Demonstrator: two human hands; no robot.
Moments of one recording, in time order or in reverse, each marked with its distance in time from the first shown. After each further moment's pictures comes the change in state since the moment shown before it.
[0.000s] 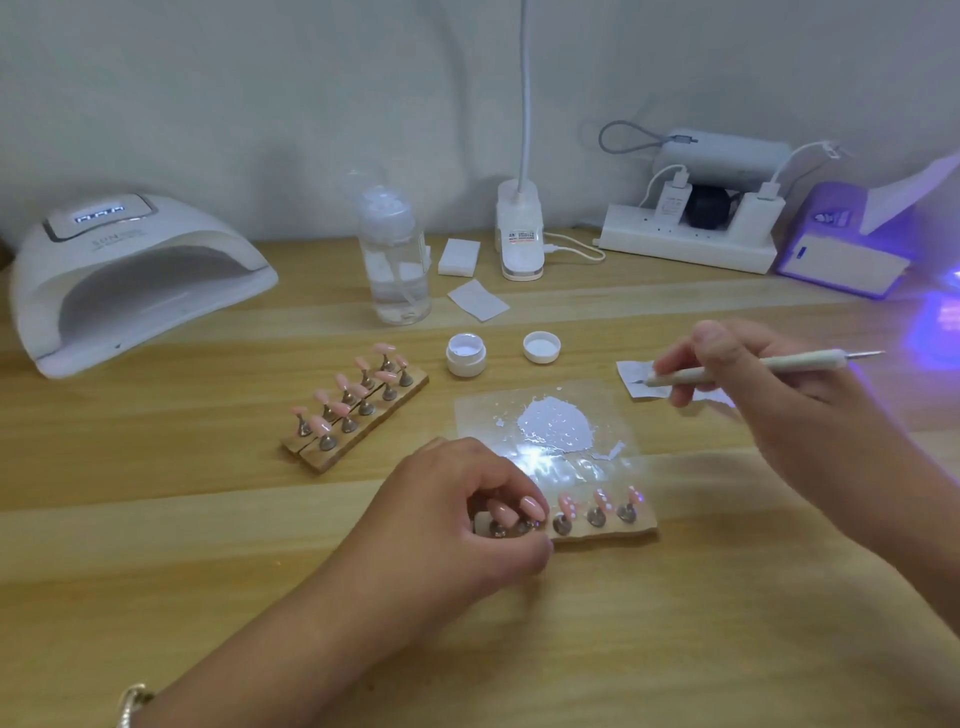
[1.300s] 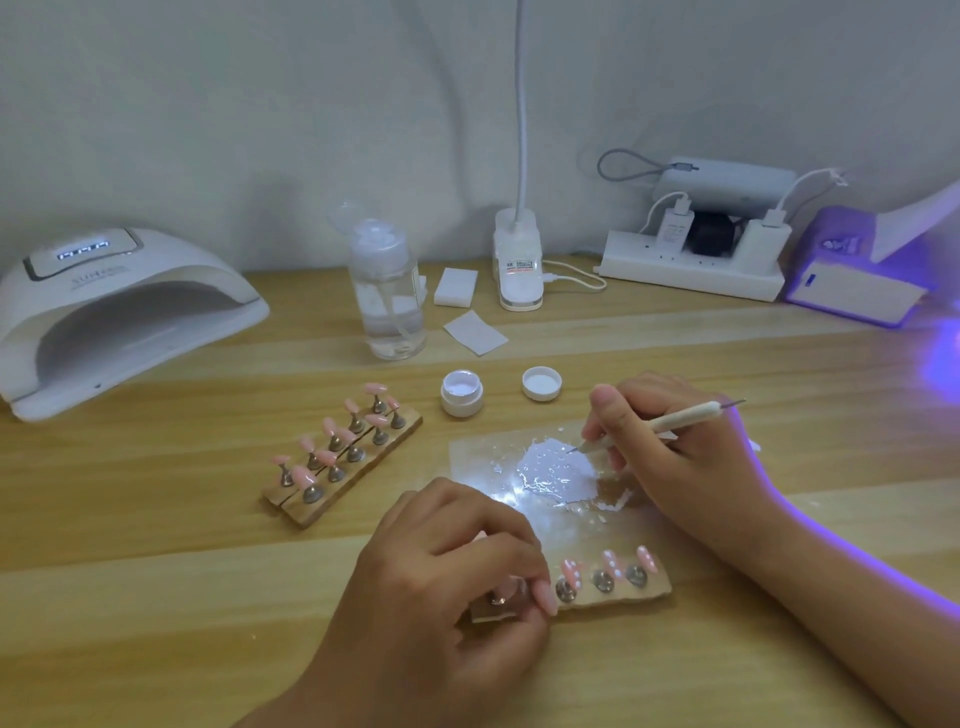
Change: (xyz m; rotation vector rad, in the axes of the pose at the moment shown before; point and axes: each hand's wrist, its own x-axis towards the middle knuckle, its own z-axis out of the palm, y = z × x) left_hand 0.001 -0.010 0.009 0.282 0.341 0.517; right_hand 0.028 0.032 0.054 -0.054 0.060 -0.279
